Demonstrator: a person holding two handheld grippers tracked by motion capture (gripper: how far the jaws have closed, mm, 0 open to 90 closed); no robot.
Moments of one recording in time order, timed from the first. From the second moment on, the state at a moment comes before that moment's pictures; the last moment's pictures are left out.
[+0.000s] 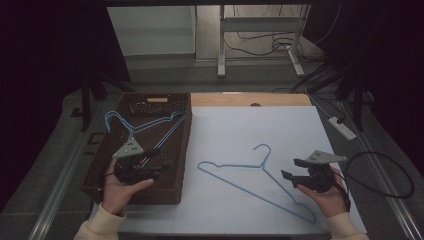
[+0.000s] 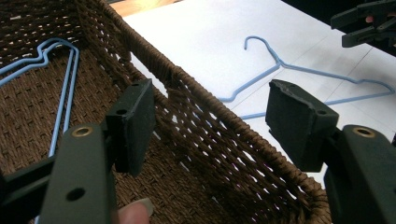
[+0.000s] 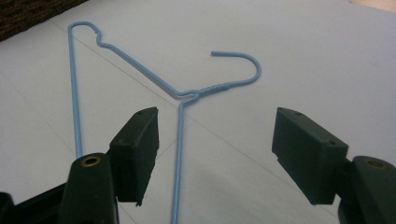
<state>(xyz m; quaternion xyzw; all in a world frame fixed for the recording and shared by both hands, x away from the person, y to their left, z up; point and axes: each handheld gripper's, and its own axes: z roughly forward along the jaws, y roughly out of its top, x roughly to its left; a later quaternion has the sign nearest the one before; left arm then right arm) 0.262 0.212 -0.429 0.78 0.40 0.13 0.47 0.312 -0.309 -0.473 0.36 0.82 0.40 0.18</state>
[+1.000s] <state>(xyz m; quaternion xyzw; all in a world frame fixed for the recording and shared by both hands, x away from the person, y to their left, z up) 0.259 0.202 -0.432 0.79 0.39 0.12 0.46 0.334 -0.261 -0.456 0.35 0.87 0.31 0.17</state>
